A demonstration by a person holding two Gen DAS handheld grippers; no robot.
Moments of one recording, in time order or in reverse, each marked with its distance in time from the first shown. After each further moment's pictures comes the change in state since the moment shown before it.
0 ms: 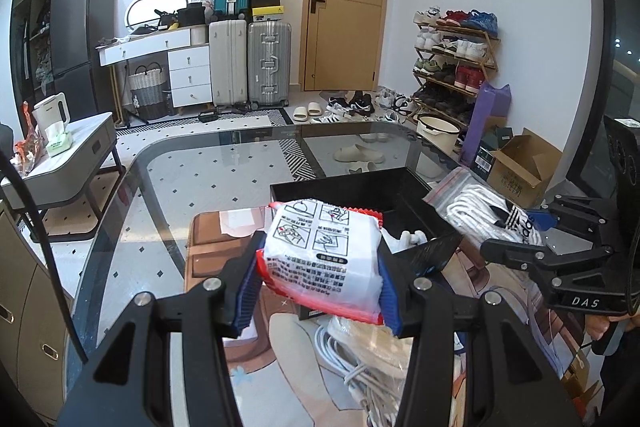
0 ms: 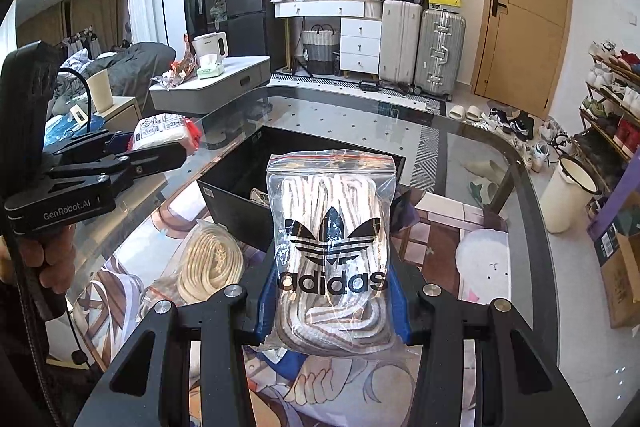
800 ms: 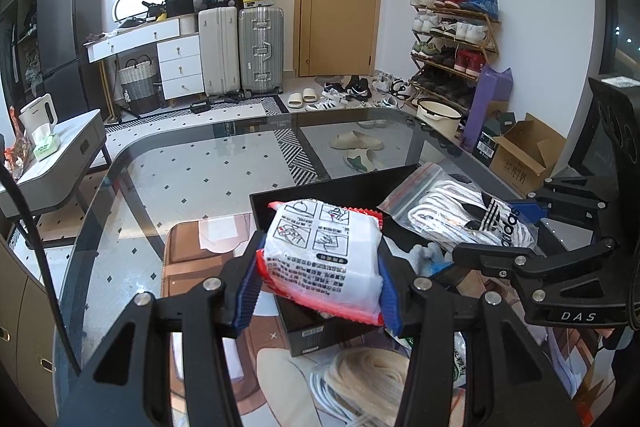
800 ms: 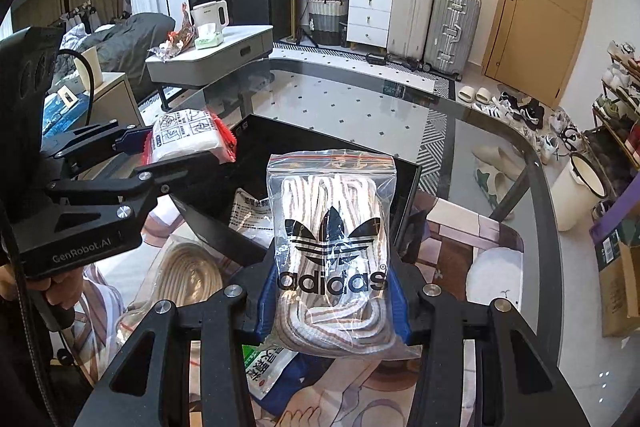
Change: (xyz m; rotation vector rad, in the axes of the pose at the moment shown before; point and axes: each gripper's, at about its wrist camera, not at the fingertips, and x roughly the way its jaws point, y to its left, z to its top) left arm 0.051 -0.010 0.014 0.029 0.059 -0.004; right arm 0.051 -0.003 0.037 -0.044 0.123 0.002
